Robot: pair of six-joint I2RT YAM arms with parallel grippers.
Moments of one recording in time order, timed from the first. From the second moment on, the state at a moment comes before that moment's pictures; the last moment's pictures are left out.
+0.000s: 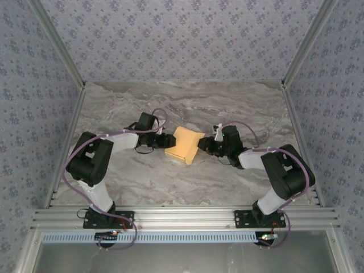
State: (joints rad) left arm -0.46 1.77 0.95 -0.13 0.53 -0.42; right arm 0.43 1.59 0.54 0.49 -0.53 0.87
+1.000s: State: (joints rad) left arm -0.46 1.77 0.95 -0.14 0.50 -0.42; right arm 0.46 1.68 0.52 0.58 -0.53 0.93
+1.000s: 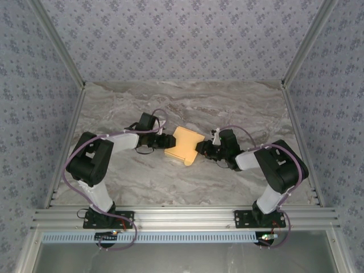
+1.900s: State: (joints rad) left arm -0.46 1.78 1.01 -0.19 0.45 -0.42; right arm 0.44 1.65 0.50 0.58 -0.53 0.91
